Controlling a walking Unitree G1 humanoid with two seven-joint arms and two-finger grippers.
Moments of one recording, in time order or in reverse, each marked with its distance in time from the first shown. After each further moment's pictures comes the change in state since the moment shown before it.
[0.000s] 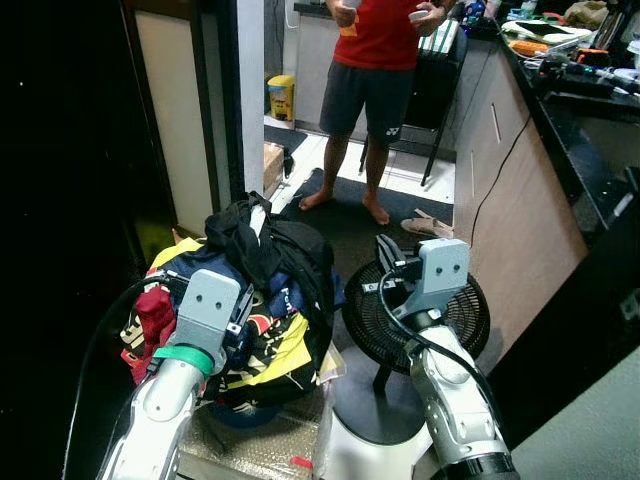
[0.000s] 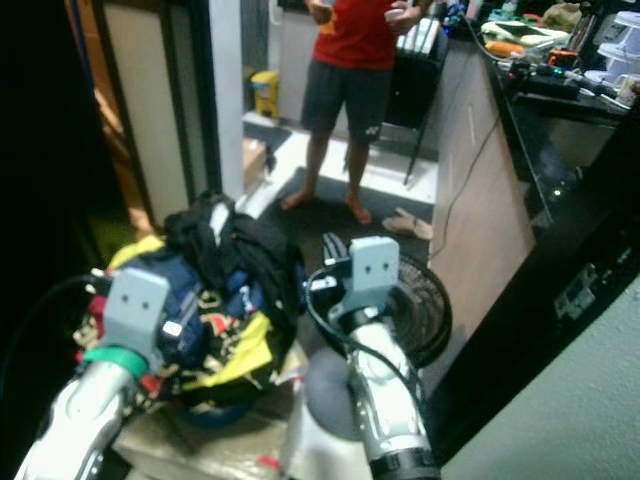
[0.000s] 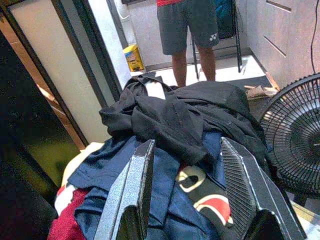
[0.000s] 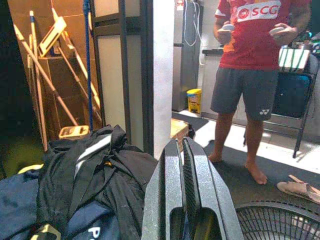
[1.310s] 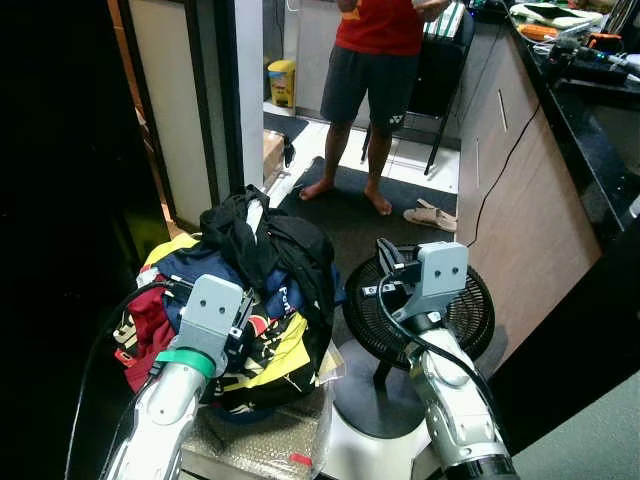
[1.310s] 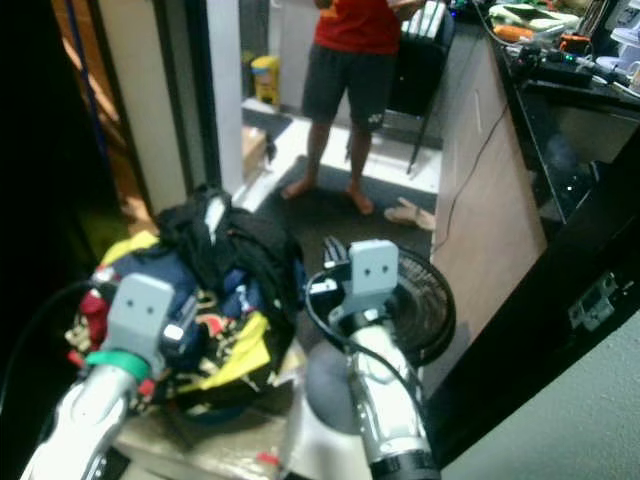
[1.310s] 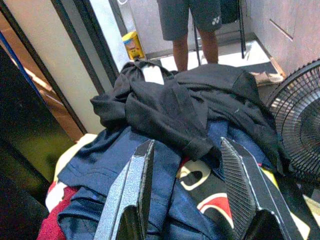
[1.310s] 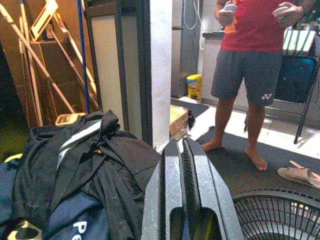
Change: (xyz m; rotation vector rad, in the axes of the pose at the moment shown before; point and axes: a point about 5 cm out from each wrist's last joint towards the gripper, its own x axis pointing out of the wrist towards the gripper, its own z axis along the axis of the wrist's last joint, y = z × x) left arm 0.001 -0.002 -0.008 0.024 0.016 0.012; right arm -0.002 0.000 -0.004 -0.005 0.018 -0.003
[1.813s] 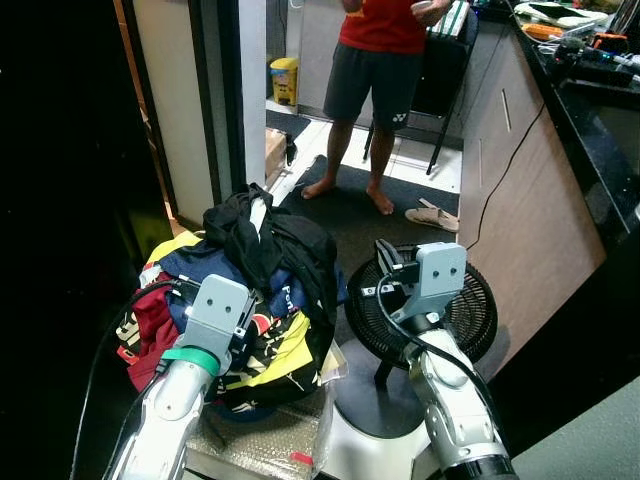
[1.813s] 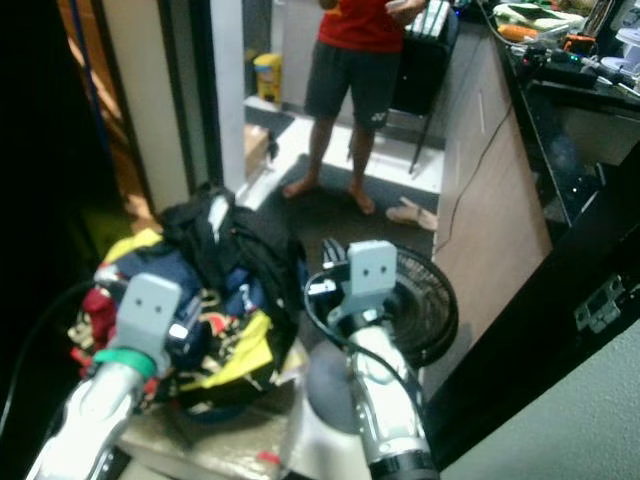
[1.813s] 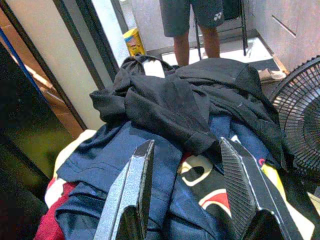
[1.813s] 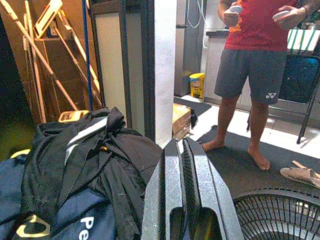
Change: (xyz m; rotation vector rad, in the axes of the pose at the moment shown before) left arm 0.016 -0.006 -0.005 0.012 0.015 -0.009; right arm 0.000 0.002 -0.004 0.002 0.015 0.005
